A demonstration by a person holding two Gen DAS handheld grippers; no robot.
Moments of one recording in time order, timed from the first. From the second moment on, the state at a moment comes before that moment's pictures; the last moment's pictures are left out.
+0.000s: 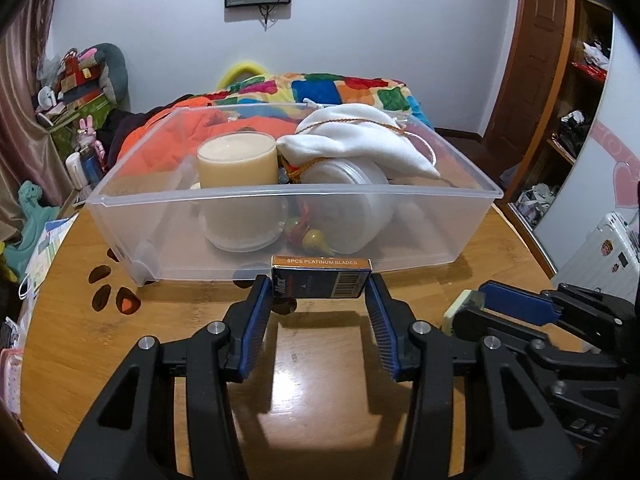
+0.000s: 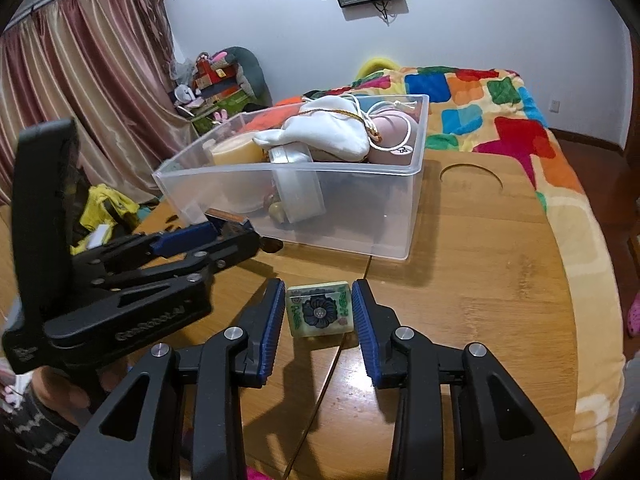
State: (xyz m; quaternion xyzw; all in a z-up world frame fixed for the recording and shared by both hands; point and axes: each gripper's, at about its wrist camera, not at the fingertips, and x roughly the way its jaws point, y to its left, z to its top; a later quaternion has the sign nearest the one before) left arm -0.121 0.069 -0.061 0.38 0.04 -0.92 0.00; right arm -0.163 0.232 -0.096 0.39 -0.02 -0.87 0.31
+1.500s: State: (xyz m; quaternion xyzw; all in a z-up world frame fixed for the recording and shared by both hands) left arm -0.089 0.019 -0.021 0.34 0.04 -0.94 -0.01; right arm -0.145 0.195 -0.043 0.34 0.03 -0.89 0.29
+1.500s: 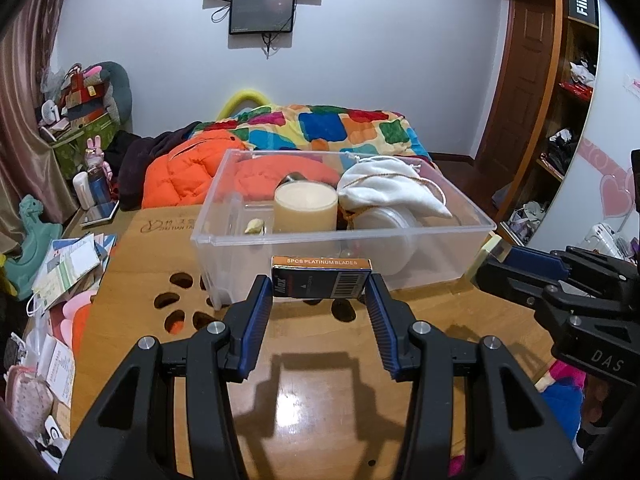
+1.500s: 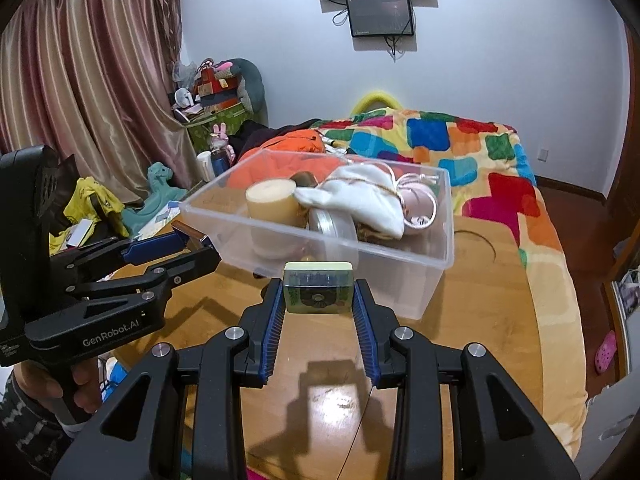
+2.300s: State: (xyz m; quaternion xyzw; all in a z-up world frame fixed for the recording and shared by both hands) left arm -0.147 0.001 -0.008 0.35 0.04 -0.94 -0.04; right arm -0.202 0.200 -0.034 0.34 0.04 -0.90 0.26
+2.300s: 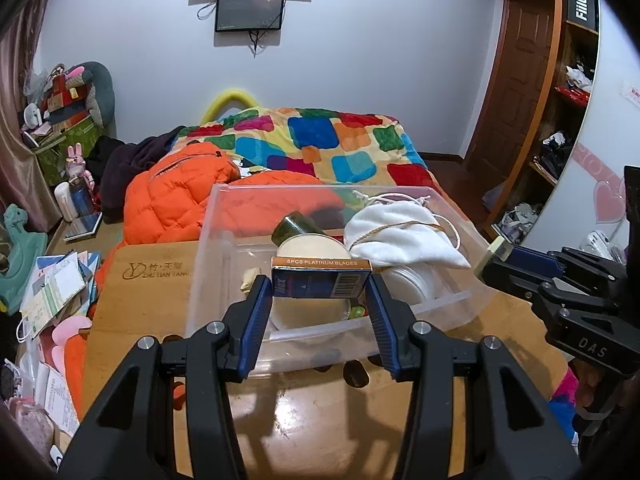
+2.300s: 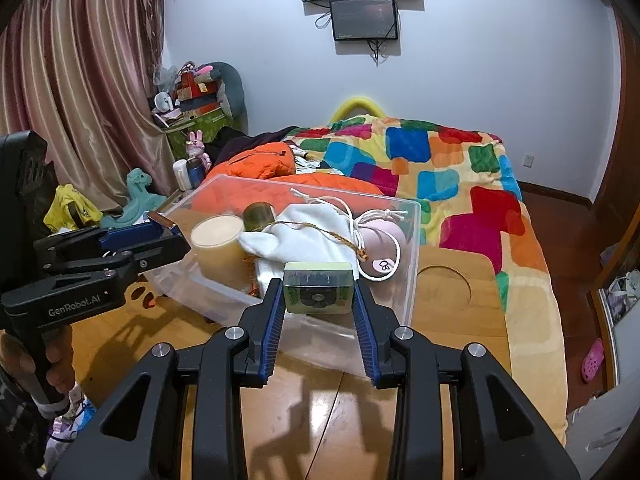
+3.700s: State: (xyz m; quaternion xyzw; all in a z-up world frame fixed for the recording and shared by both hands) left arm -0.145 0.007 -0.015 0.35 0.02 -0.94 -0.03; right arm -0.204 0.201 -0.039 0.33 0.02 -0.91 0.25
